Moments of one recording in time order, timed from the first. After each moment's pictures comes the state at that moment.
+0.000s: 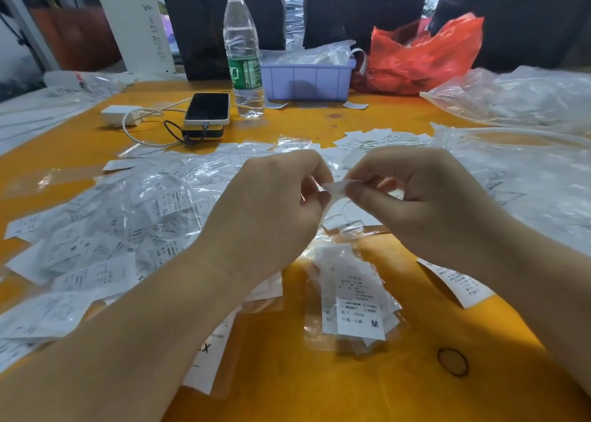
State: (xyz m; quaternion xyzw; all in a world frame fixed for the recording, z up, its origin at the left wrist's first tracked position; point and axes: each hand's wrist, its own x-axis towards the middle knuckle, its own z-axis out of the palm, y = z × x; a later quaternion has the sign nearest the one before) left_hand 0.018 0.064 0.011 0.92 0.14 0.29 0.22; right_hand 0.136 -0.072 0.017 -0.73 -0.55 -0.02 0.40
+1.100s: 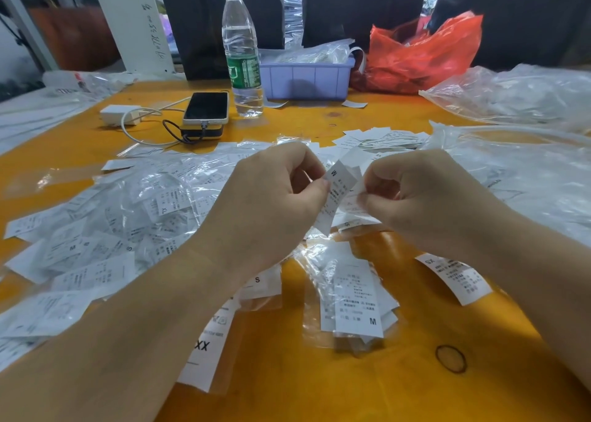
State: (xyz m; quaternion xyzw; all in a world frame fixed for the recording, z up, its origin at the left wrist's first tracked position) left_hand 0.018 0.062 0.016 0.89 0.14 0.27 0.34; right_hand 0.149 -0.073 0.015 -0.81 -0.49 -0.03 0.31
